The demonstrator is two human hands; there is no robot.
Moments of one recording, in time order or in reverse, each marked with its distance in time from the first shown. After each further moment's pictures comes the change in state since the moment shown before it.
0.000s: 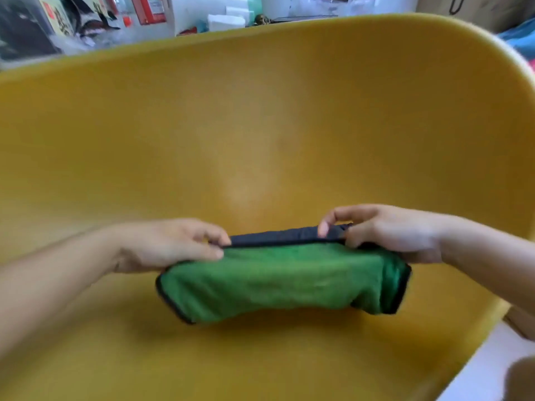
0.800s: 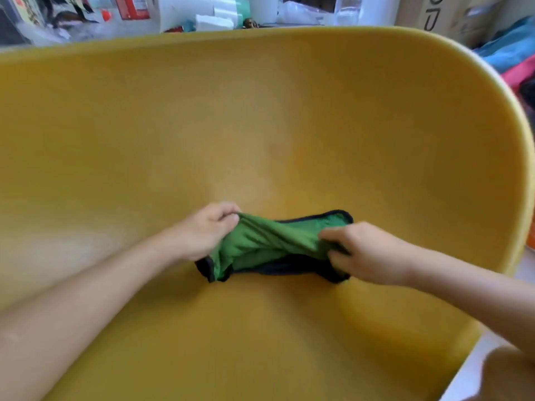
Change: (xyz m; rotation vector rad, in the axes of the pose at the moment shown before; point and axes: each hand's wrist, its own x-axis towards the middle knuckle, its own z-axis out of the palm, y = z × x) left_hand 0.062 0.001 0.009 0.130 0.442 0.262; right_hand 0.020 0.024 0.016 -1.086 0.428 -0.261
